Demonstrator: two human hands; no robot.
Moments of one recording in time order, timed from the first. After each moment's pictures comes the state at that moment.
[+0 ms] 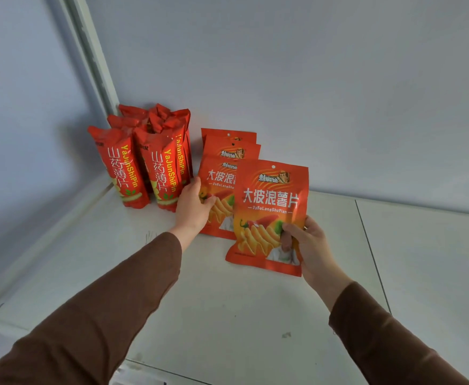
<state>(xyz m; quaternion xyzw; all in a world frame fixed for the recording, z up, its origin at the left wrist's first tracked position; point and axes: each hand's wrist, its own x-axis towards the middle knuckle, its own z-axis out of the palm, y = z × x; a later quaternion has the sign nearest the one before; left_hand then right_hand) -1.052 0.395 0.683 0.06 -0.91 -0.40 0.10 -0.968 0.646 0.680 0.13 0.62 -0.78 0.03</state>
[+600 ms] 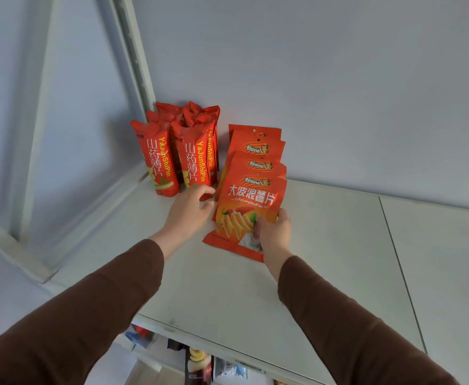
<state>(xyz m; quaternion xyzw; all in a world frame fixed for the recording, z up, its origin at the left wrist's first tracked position) -0.974 0.337 0.706 -0.03 -0.94 -0.32 0.14 -0.984 0.529 0.654 0.20 0.68 -0.70 0.00</state>
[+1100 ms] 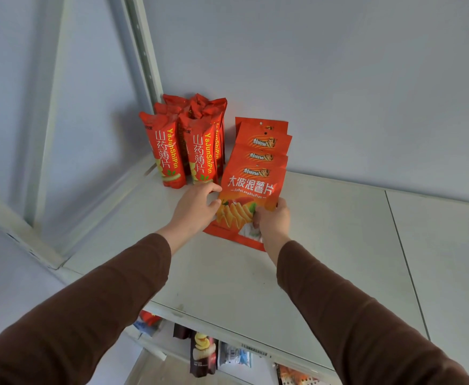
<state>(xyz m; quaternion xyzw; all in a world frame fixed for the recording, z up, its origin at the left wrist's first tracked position) -0.963 0.336 0.701 -0.02 -0.95 -0.29 0.13 -0.987 0.514 0.661 0.19 0.70 -0.68 -0.01</state>
